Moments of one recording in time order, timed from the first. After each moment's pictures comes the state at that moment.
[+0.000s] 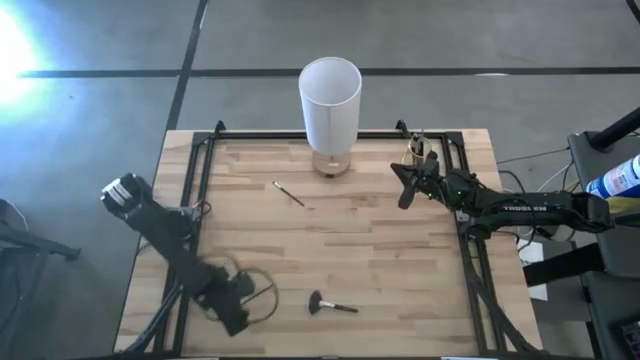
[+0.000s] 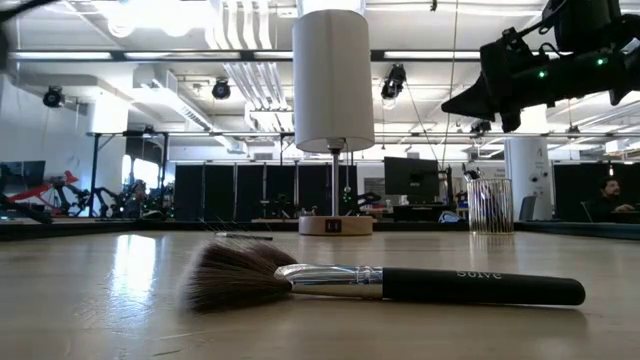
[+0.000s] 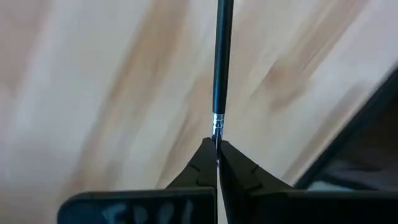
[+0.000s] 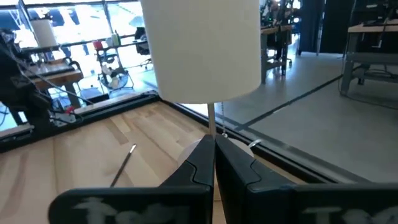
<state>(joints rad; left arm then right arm) -0.82 1.52 0.97 -0.75 0.11 -1.39 -0.28 0.77 0.19 0.53 0.32 0.16</state>
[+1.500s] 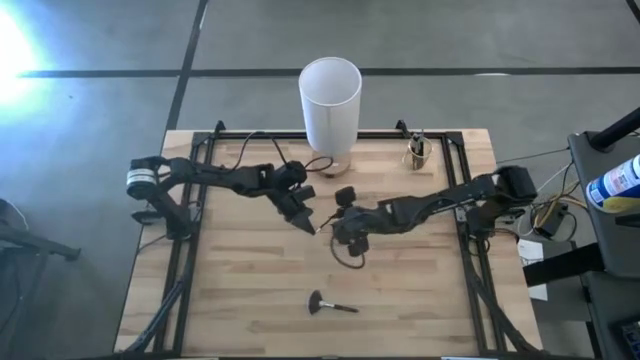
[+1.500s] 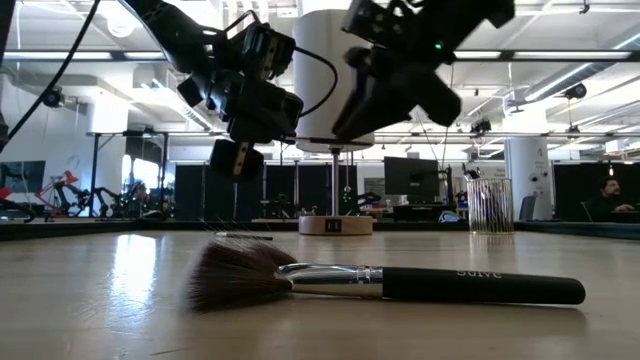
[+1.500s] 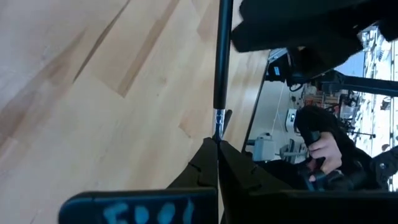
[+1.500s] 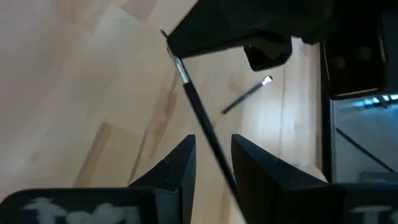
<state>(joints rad) 0.23 1.60 0.93 -0.09 0.75 -0.81 0.14 1.67 1.09 -0.21 0.35 -0.45</state>
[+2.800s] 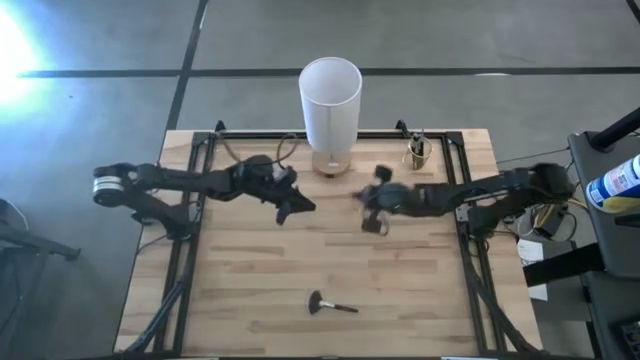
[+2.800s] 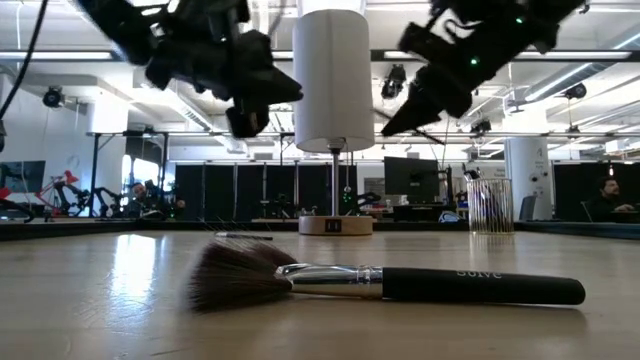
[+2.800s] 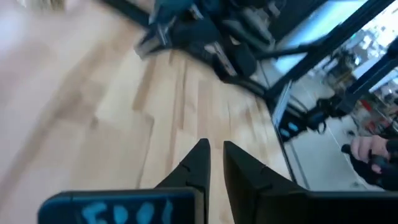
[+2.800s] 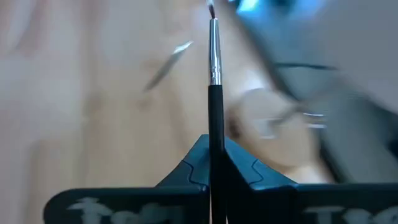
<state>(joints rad) 0.24 1.33 0.70 0.33 0.46 -0.46 0.00 1.36 0.74 -0.01 0.40 -0.10</state>
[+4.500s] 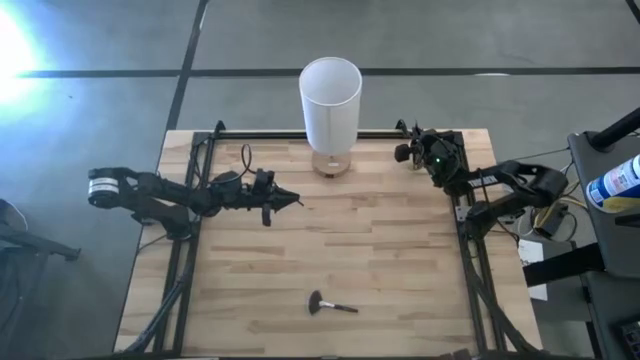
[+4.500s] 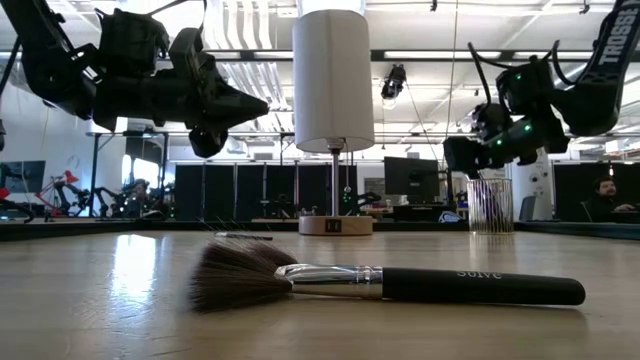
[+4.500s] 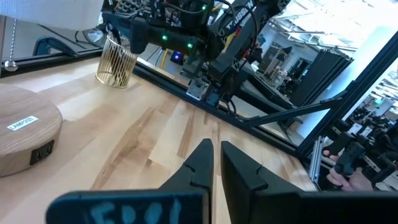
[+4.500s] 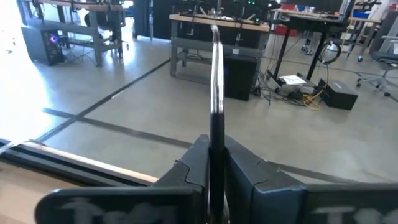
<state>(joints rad) 0.24 1.29 0.28 1.02 0.19 -0.47 -0.81 1.41 0.24 1.04 0.50 0.00</state>
